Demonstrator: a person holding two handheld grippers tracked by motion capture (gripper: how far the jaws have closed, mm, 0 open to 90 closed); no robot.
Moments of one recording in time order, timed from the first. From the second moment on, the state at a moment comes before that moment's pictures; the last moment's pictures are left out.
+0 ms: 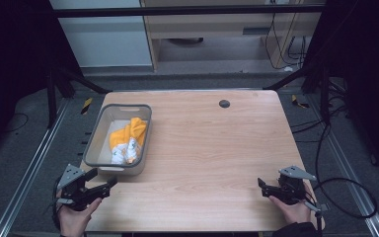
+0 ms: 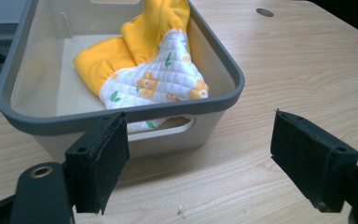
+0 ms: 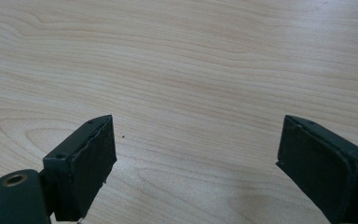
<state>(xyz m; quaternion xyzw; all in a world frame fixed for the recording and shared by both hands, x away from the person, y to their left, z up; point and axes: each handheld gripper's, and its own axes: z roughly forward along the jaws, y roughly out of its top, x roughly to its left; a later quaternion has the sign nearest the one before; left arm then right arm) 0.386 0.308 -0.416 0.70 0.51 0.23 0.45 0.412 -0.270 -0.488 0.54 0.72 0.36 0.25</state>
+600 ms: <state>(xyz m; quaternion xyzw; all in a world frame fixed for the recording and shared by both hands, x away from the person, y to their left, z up) 0.402 0.302 -0.395 0.71 0.50 0.23 0.44 0.413 -0.270 -0.489 0.54 0.72 0.36 0.25</state>
